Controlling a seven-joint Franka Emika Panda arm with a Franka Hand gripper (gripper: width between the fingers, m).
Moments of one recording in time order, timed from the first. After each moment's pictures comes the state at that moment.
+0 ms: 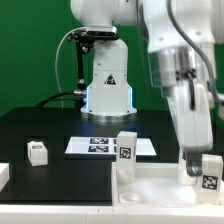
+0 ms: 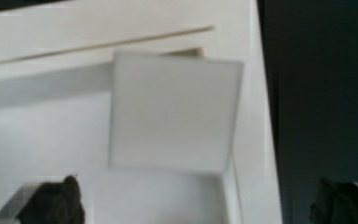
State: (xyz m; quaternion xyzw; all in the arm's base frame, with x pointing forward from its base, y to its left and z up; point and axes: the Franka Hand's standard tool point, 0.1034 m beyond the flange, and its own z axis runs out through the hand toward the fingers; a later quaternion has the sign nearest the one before) arm 0.643 0.071 0.101 -0.64 0.76 0.01 0.11
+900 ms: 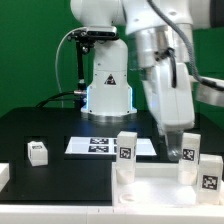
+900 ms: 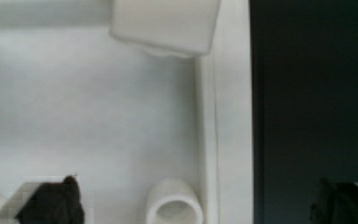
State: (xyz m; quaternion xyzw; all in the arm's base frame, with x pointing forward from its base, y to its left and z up) arm 0.635 0.035 0.107 -0.70 0.71 0.00 0.11
